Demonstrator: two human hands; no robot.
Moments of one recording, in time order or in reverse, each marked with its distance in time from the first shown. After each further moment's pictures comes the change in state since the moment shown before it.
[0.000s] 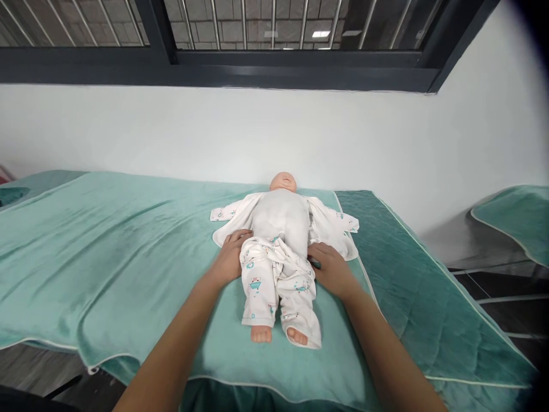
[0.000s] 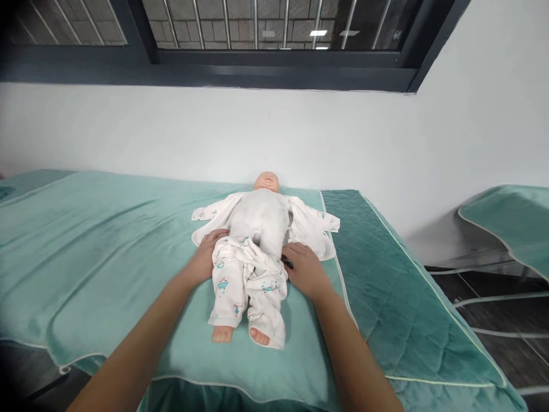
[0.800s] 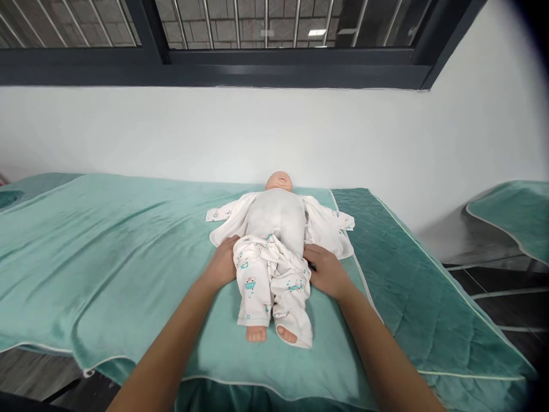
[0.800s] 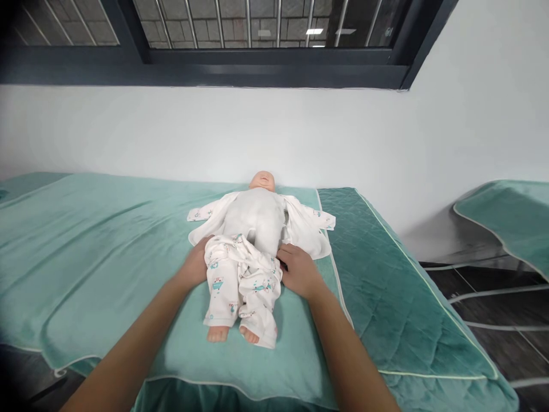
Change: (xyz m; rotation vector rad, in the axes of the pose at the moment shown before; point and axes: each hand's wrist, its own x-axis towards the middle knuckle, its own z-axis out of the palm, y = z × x) left_hand -0.002 0.003 0.000 -0.007 0.073 0.021; right_hand -0.001 -0.003 0.000 0.206 0.025 -0.053
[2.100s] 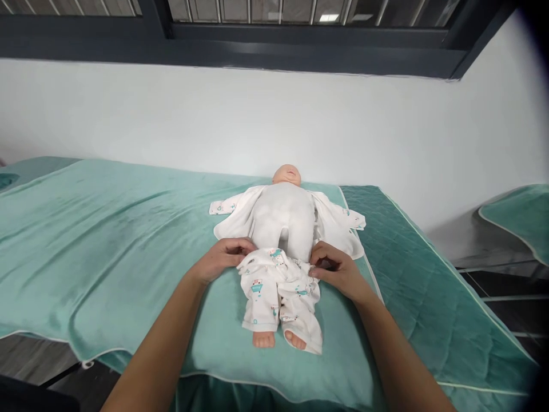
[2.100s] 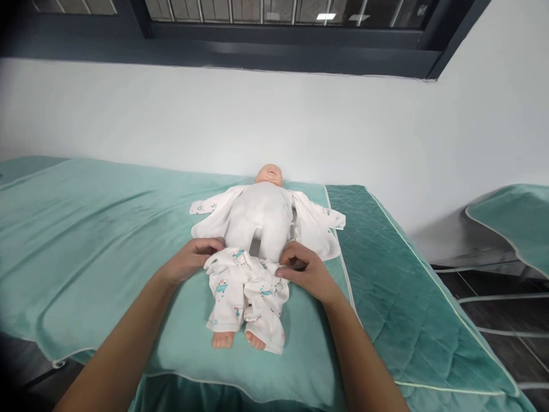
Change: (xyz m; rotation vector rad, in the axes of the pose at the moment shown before) left_hand -0.009 0.004 -0.026 -1.104 -0.212 -0.350; right_hand -0.003 -0.011 -0.012 0.642 -0.006 0.182
